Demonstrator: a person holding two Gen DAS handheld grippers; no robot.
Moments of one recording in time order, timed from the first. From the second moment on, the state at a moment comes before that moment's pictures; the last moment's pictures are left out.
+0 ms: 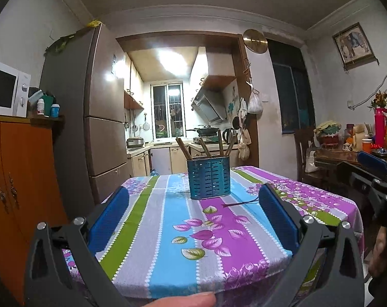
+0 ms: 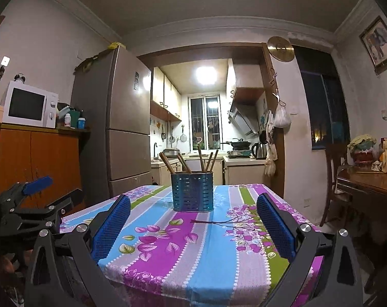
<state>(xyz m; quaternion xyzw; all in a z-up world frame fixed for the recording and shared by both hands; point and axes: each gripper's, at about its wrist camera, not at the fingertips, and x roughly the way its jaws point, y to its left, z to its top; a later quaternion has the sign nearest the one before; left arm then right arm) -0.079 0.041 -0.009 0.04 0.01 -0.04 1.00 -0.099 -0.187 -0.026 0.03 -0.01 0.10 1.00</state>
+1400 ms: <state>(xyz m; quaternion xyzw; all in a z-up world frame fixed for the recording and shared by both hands) -0.080 0.035 -0.006 0.03 0.03 -0.04 1.00 -0.108 -0.177 -0.016 0.01 0.01 0.09 1.00</state>
